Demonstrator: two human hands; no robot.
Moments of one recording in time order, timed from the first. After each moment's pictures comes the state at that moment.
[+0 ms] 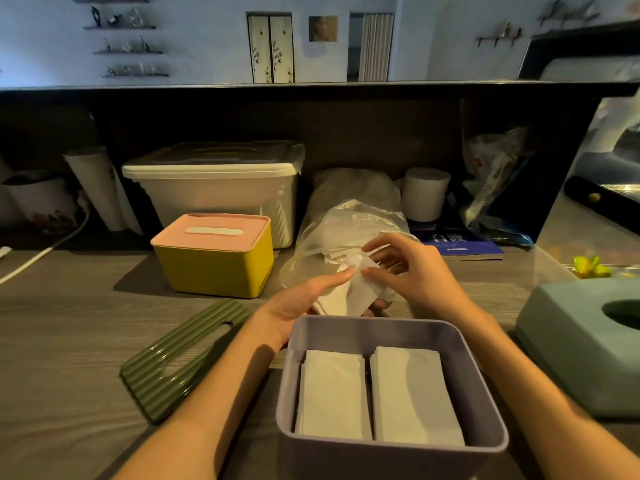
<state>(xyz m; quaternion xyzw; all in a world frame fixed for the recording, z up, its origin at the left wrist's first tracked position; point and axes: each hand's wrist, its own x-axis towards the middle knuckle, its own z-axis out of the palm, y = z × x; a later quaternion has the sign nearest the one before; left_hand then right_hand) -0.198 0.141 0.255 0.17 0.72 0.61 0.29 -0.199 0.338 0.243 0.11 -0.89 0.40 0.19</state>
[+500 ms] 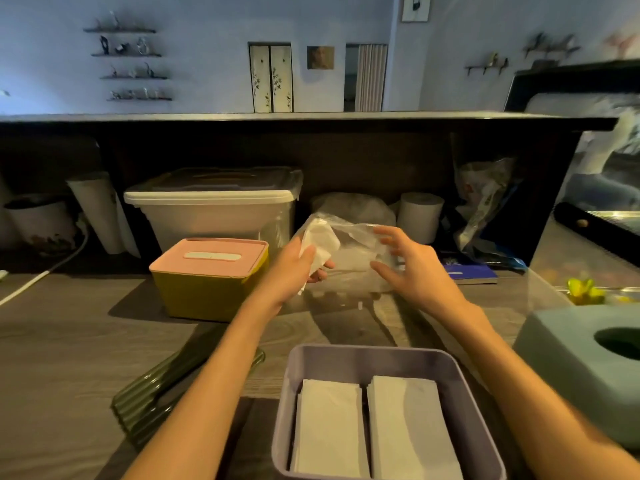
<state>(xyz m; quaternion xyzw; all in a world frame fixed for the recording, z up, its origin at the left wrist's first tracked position) -0.251 0.132 0.283 0.13 0.80 0.58 0.02 -0.238 0.358 0.256 0.10 -0.92 0.31 0.24</state>
